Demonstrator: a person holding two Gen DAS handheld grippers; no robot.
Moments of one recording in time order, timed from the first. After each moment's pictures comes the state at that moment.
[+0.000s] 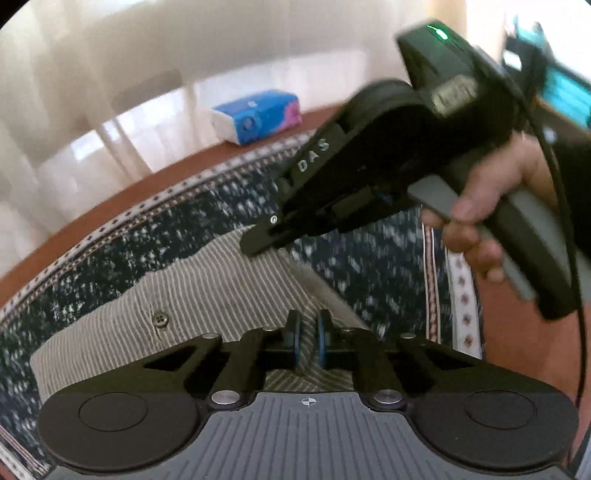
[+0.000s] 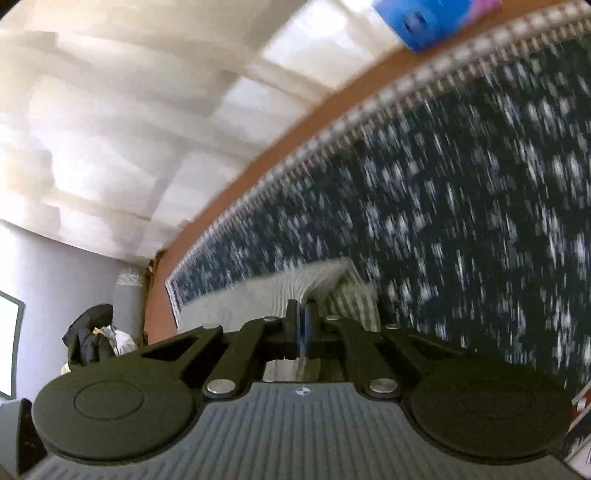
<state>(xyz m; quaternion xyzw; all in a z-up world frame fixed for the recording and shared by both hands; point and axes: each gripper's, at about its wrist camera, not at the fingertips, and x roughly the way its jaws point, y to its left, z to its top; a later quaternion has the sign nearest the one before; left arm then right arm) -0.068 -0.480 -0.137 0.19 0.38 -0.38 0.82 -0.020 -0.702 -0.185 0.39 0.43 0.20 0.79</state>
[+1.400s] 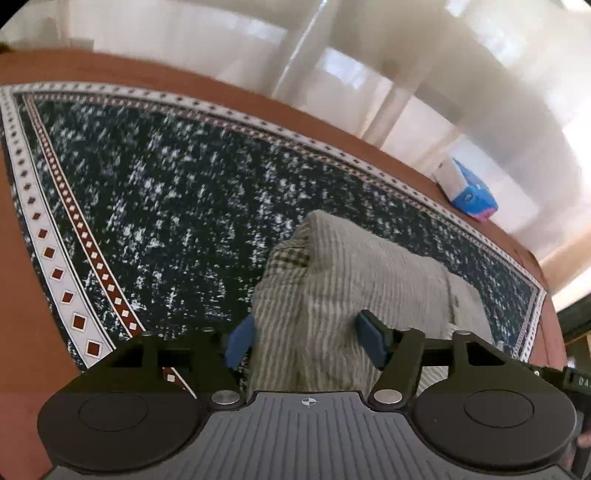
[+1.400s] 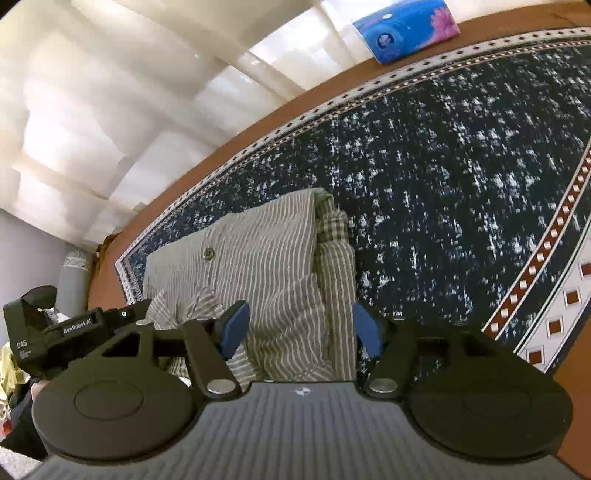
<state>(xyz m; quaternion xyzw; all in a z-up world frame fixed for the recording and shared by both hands) 0.011 -0.264 -0.171 -0.15 0.49 -0.19 0.84 -0.094 -0.670 -0.174 0.31 0.45 0.10 0.83</state>
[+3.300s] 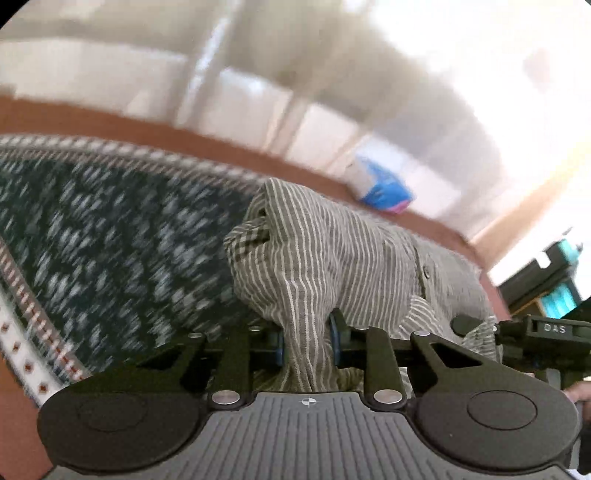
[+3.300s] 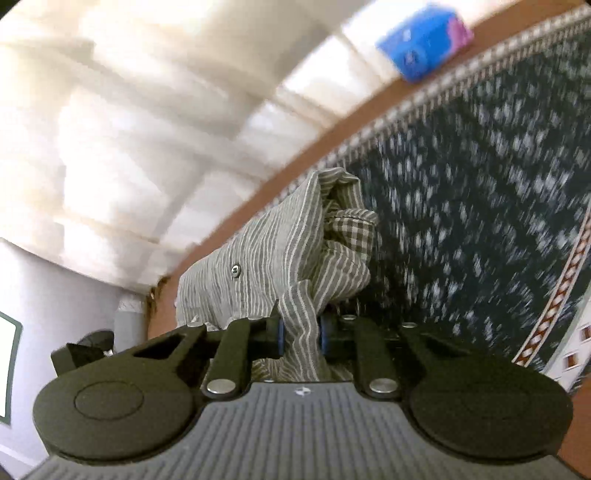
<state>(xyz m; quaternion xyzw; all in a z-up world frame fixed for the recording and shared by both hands) -0.005 -0.301 -0.125 -0.13 0.43 -0.32 0.83 -0.098 -0.673 -0.131 0.40 0.39 0.13 0.82</state>
